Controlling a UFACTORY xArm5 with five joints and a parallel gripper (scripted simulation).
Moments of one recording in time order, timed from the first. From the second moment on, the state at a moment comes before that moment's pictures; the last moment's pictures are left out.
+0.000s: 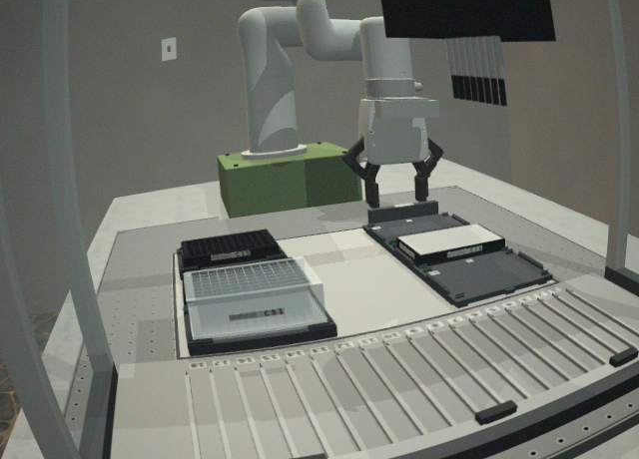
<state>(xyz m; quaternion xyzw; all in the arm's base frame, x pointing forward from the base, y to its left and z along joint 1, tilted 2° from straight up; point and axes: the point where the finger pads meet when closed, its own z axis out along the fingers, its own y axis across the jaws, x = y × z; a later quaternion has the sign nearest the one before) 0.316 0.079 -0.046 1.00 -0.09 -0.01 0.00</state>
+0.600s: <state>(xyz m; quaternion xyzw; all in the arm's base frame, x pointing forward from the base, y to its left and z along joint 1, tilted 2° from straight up) 0.316 0.079 -0.056 1.00 -0.09 -0.01 0.00</state>
